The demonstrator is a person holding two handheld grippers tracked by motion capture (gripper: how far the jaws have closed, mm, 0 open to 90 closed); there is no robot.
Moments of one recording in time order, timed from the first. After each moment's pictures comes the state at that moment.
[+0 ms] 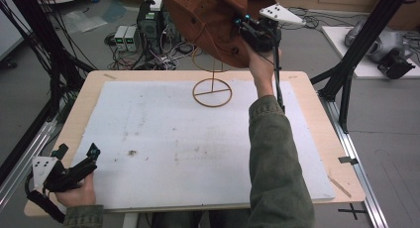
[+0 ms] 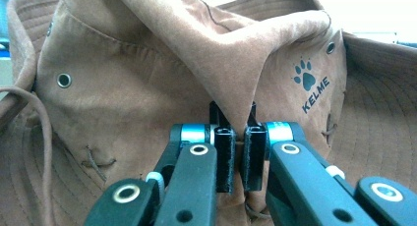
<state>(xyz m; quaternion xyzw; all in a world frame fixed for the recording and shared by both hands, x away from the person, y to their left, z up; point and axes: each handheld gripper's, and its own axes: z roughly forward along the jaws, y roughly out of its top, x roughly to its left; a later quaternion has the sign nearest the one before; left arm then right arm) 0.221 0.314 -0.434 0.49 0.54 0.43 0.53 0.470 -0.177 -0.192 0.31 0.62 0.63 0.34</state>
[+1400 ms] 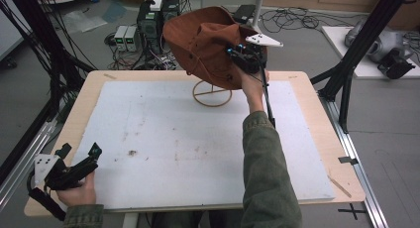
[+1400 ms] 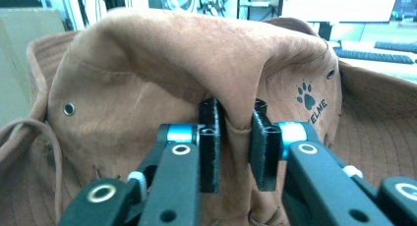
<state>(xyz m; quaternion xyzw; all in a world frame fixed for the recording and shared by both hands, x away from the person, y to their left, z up) 0.227 0.315 -0.436 0.49 0.55 0.41 0.53 0.498 -0.172 -0.275 0.37 0.67 0.57 0.30</state>
